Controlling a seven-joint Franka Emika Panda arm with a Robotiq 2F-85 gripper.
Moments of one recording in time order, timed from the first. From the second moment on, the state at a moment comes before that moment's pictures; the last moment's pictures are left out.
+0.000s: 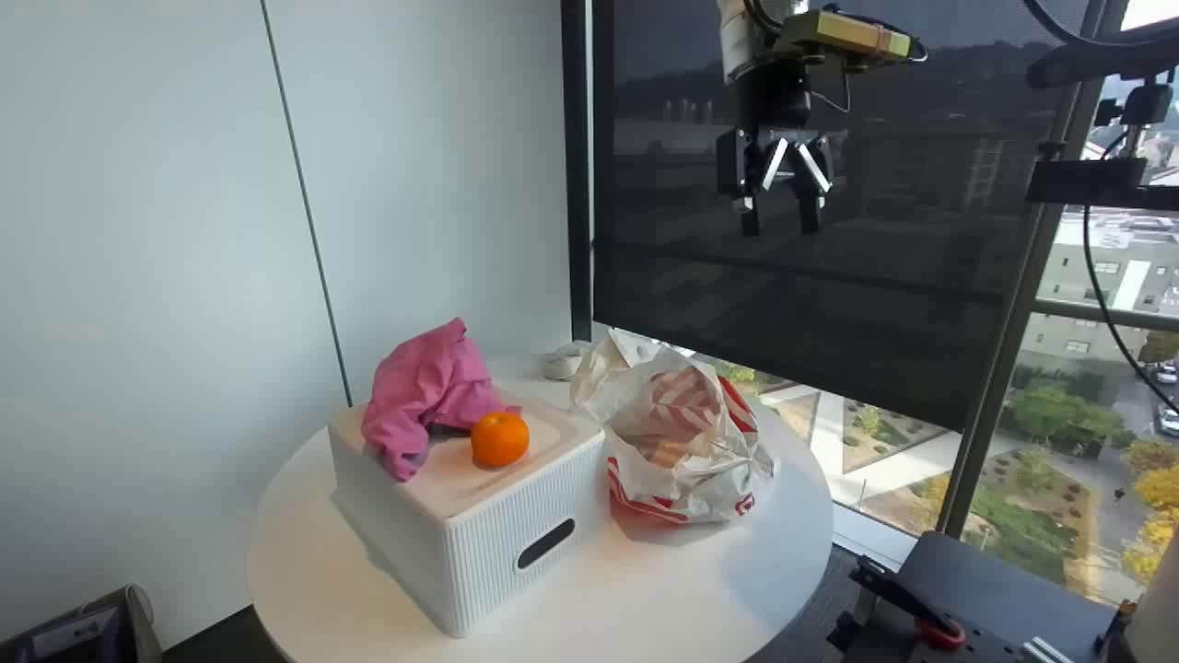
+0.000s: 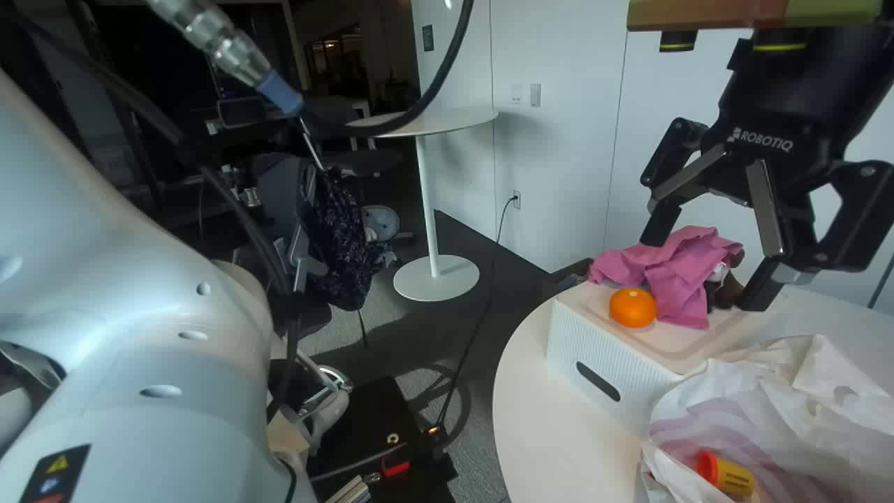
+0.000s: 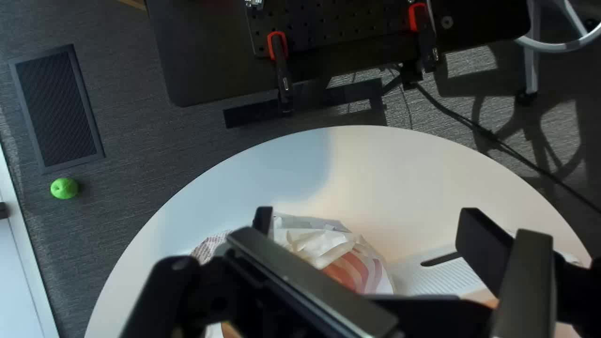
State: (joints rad) arm -0.09 -0.31 -0.14 -2.14 -0.03 1.54 -0.04
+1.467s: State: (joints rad) arm 0.12 0.05 0.11 -2.17 0.15 2.12 -0.04
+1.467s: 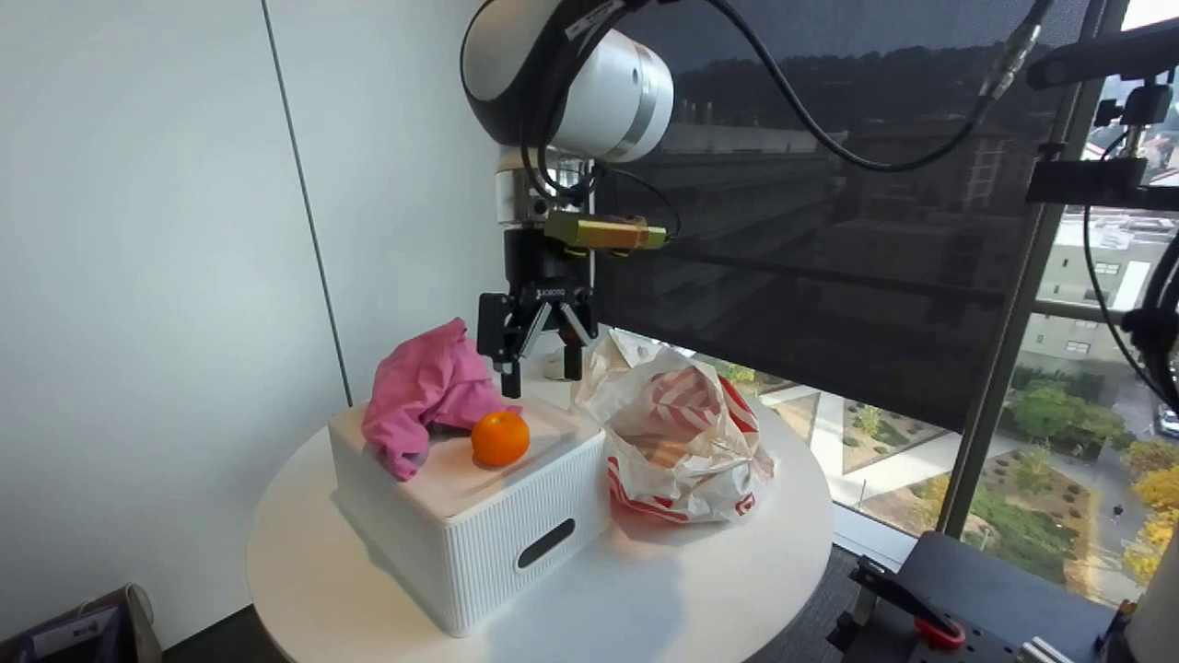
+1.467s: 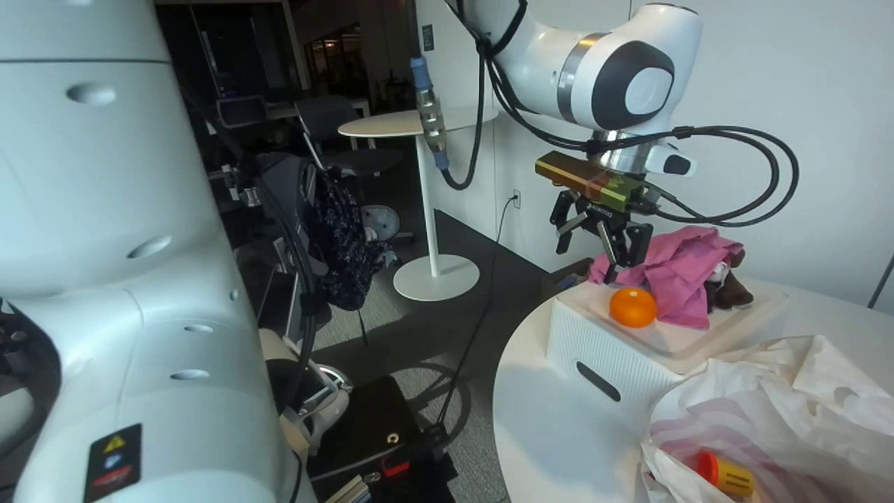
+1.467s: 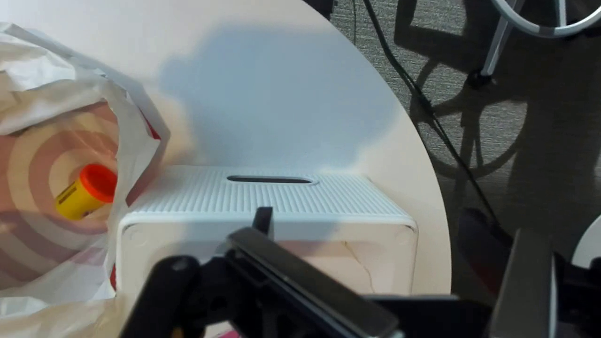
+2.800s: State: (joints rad) arm 0.19 0.36 0.08 -2.09 -0.33 2.57 0.06
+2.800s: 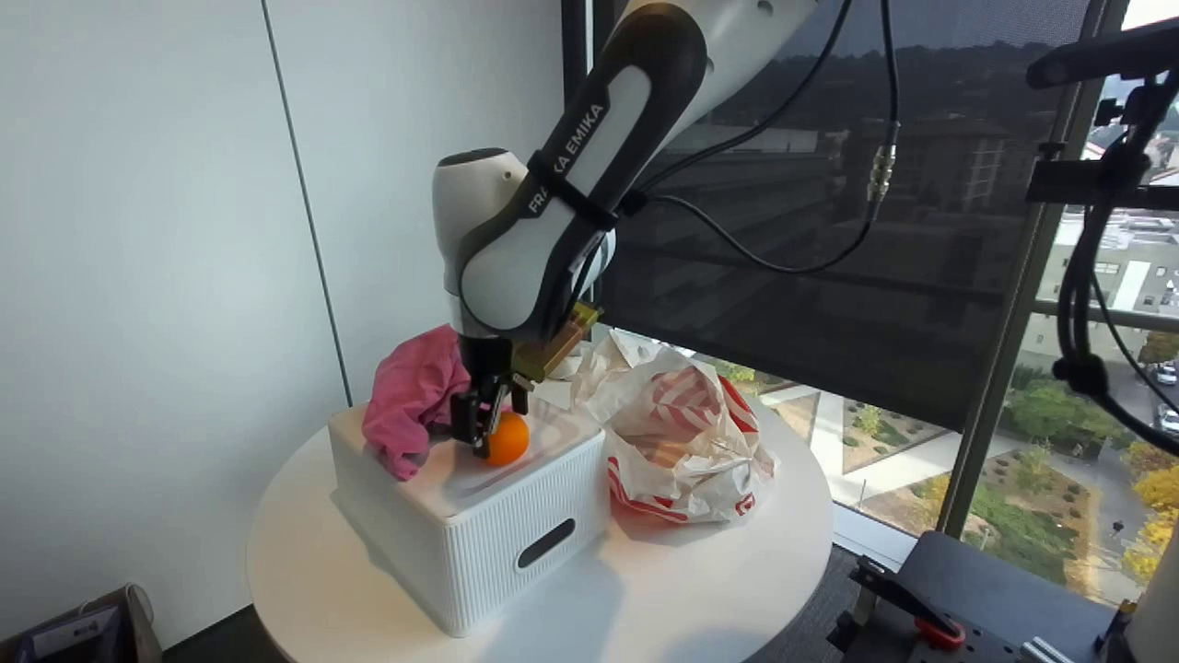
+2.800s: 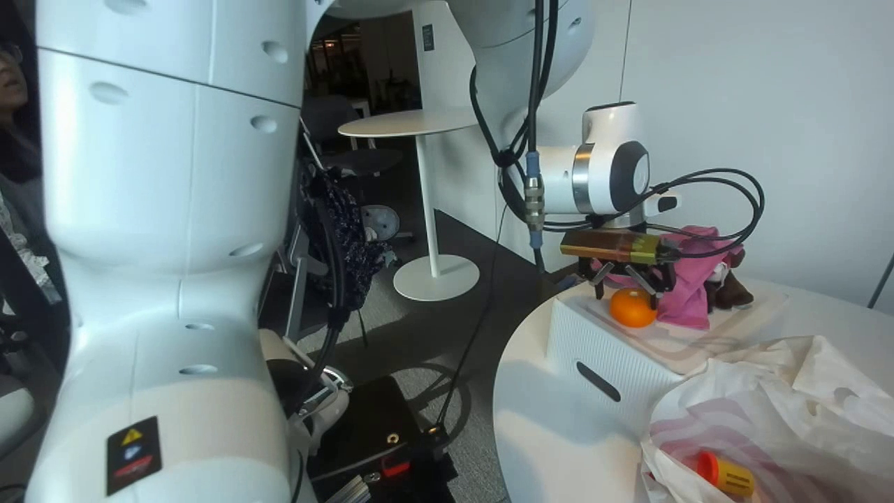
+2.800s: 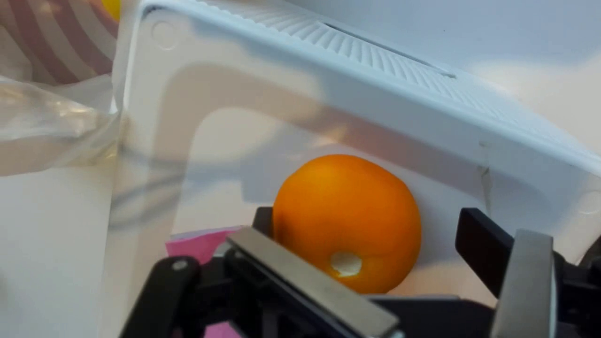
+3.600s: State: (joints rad) arm 0.21 0.40 -0.01 -2.04 -0.41 2.58 0.08
